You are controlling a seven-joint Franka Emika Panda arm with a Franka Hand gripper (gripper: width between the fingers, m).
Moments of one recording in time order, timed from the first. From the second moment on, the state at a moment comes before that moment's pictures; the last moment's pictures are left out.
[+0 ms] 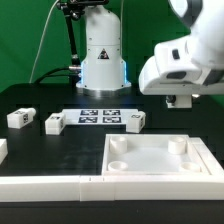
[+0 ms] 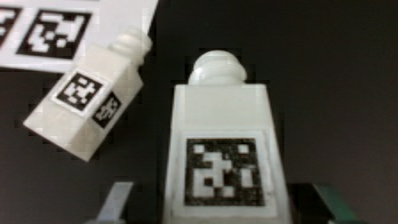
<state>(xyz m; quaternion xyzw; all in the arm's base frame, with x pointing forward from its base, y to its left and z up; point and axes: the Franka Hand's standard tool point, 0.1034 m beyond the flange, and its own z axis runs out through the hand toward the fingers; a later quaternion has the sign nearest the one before) 0.436 0.151 0.075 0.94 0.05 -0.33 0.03</state>
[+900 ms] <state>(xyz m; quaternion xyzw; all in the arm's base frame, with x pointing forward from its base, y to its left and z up) 0.487 0.138 0.105 1.00 0.07 0.05 -0.03</state>
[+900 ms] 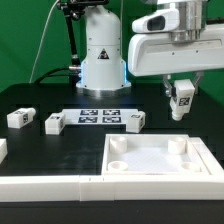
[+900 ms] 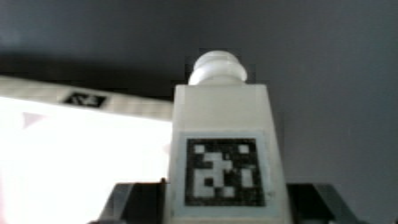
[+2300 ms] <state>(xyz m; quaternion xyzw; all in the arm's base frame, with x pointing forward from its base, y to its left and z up) 0.560 0.120 0.108 0.98 0.13 0.13 -0.03</state>
